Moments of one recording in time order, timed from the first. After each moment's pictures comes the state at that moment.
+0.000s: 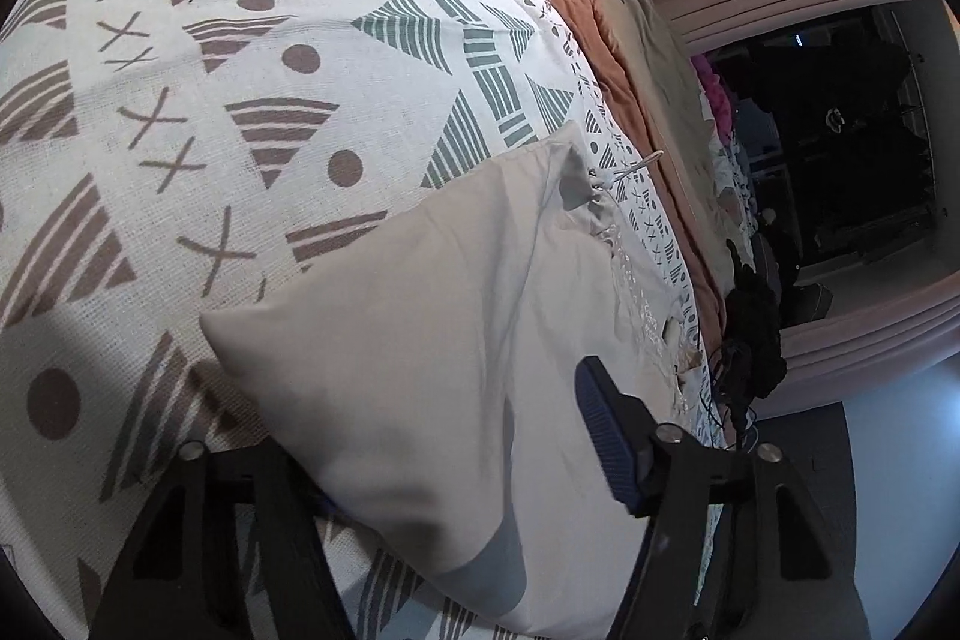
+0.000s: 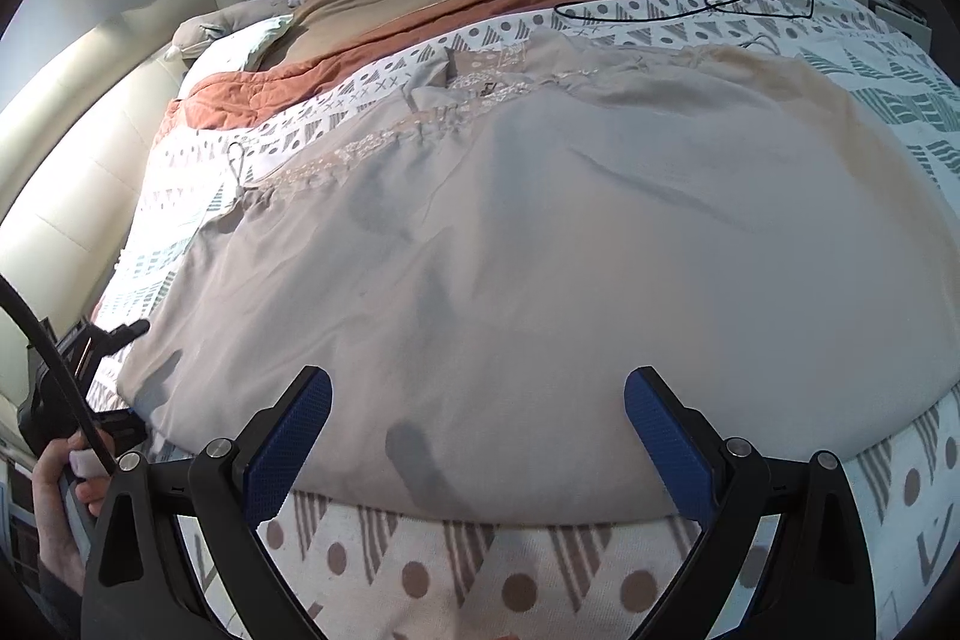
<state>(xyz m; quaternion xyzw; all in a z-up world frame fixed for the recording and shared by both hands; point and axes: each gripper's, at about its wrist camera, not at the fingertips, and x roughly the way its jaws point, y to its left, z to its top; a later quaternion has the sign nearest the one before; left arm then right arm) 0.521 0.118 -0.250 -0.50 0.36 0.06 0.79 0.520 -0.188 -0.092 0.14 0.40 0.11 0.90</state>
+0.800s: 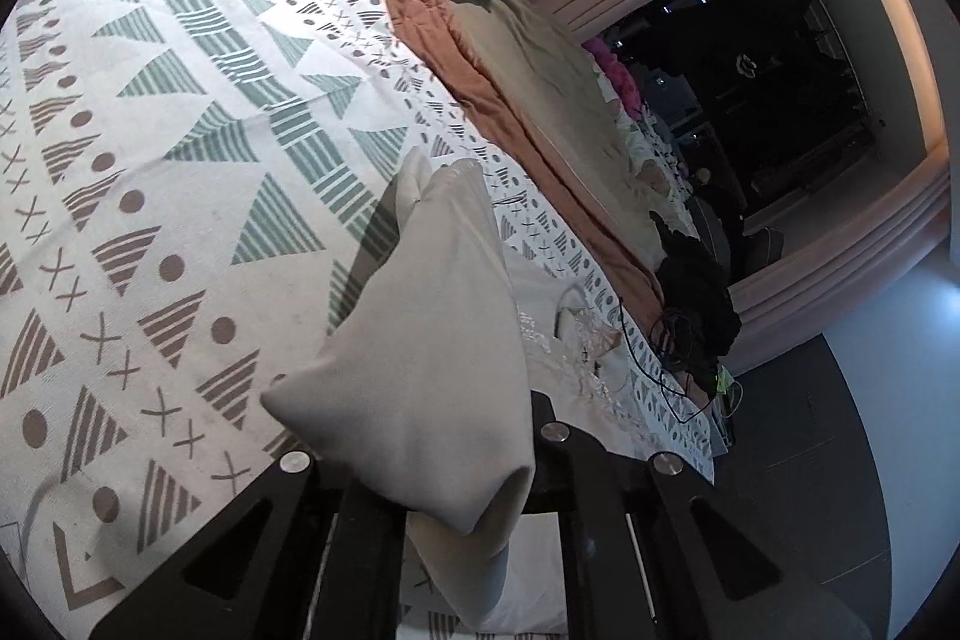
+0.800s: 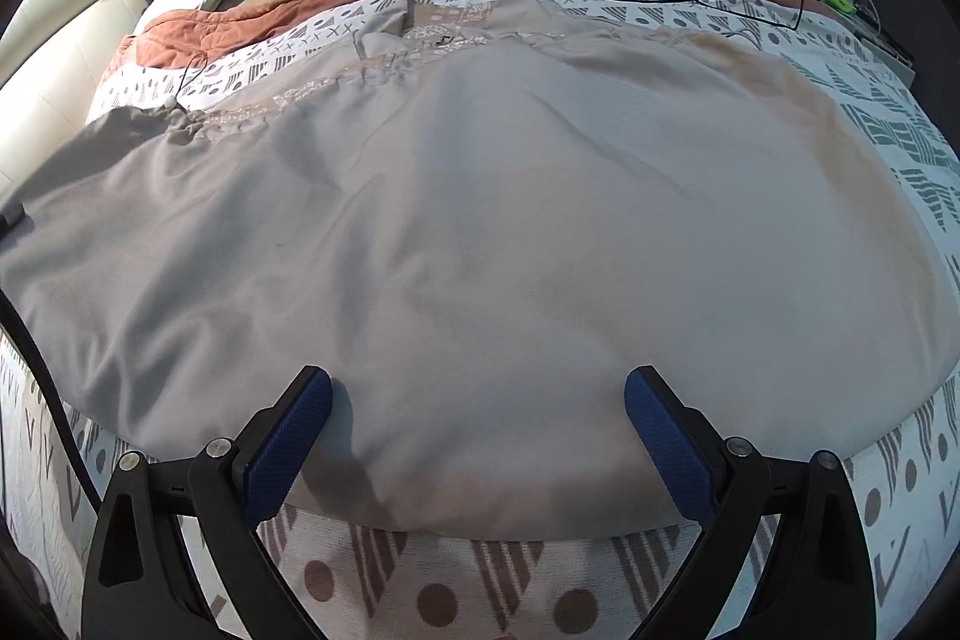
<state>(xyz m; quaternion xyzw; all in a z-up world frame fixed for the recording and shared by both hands) 0.536 0.068 -0.144 -0.41 0.31 -0.02 0.86 0.539 -0.169 -0.108 0.06 0.44 0.07 0.89</state>
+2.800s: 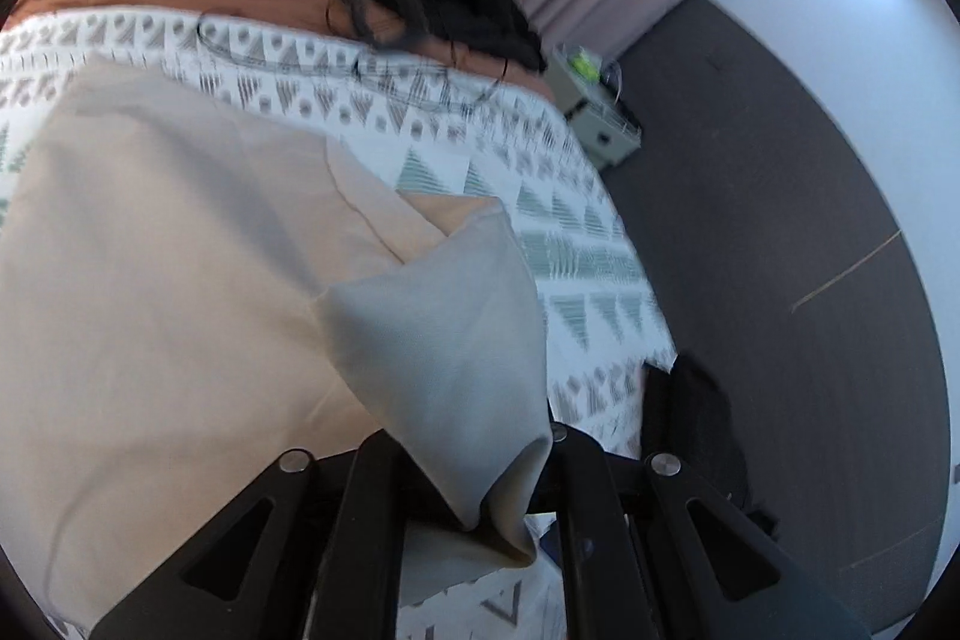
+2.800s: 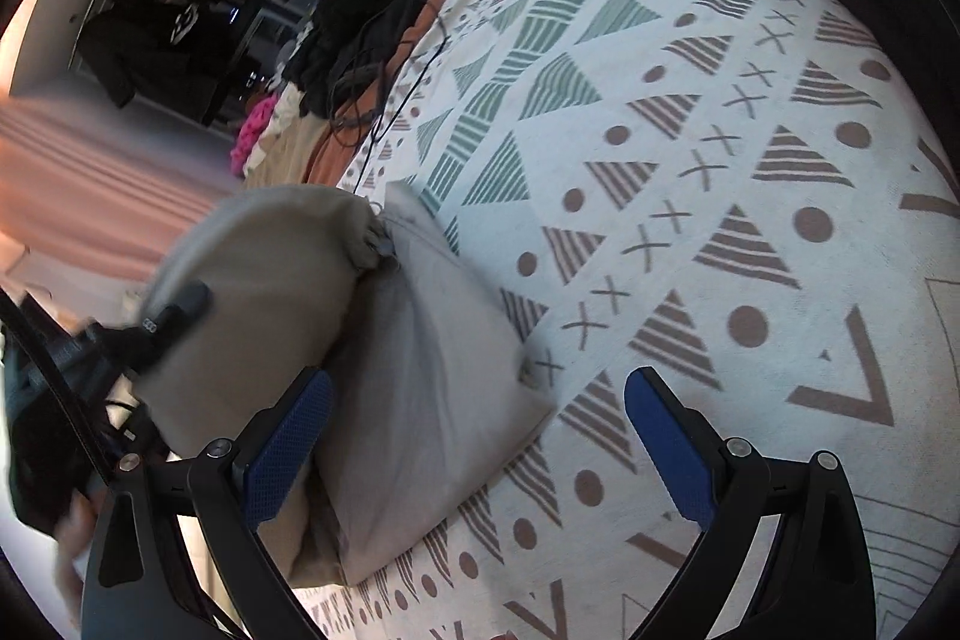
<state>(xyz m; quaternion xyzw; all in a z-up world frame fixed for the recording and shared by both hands) 0.624 -0.431 -0.111 -0.19 0.49 -0.27 0.81 0.445 -0.510 -0.134 0.49 0.32 0.00 0.81</state>
